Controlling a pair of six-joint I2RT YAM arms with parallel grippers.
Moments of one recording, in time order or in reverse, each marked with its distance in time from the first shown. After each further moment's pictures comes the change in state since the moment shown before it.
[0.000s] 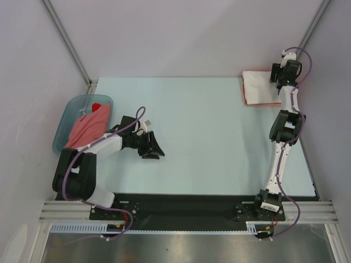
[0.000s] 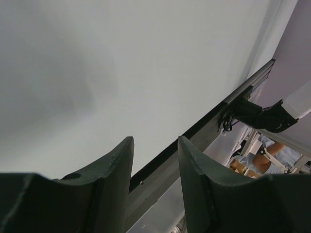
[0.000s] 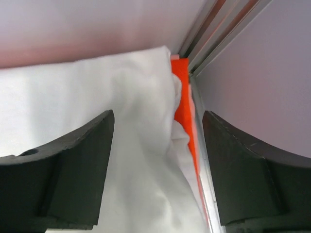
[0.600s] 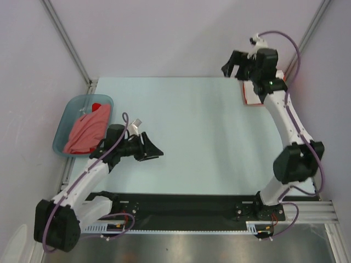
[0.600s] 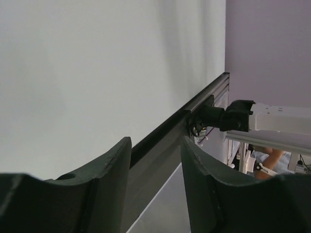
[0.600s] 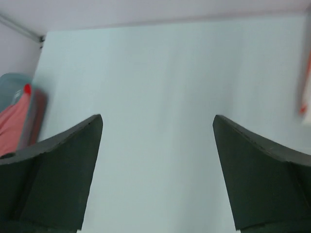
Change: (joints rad) left arm -0.024 -0.479 -0.188 0.109 -0.010 -0.186; right arm 0.404 -0.982 -0.748 -0.147 -0.161 0.442
